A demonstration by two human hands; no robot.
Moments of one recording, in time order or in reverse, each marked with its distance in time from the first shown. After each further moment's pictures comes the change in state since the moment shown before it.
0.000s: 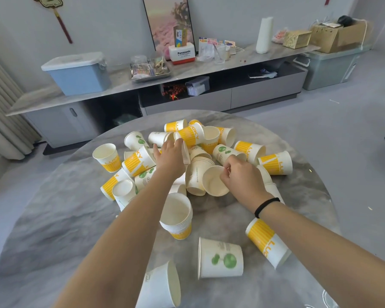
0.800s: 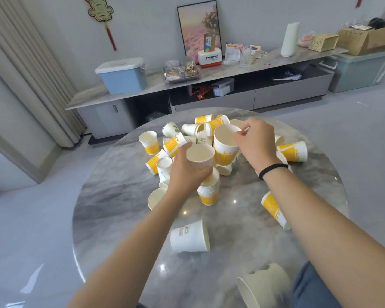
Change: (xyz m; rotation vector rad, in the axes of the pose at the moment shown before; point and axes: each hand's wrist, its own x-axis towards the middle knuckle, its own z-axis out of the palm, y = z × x) left_hand -0.184 -0.013 -0.063 -0.917 0.177 -0.142; right_hand -0.022 -0.078 -0.076 0.360 0.203 0.141
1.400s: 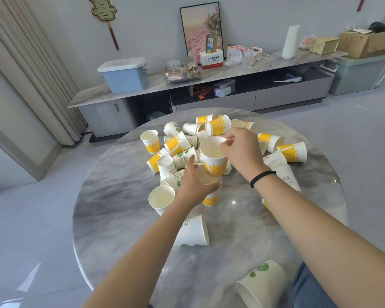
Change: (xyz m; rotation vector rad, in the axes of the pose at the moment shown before) left_hand -0.013 -0.021 0.018 0.064 -0.192 -0.117; right_hand -0.025 -0.016 0.012 0.013 -0.127 -0.093
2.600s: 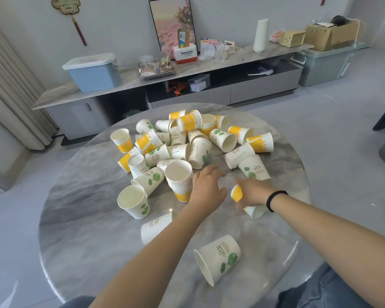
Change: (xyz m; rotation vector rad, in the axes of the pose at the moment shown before) left_hand -0.013 0.028 0.091 0.457 -0.116 0.339; right_hand -0.054 0.140 -0.022 -0.567 -0.869 0.237
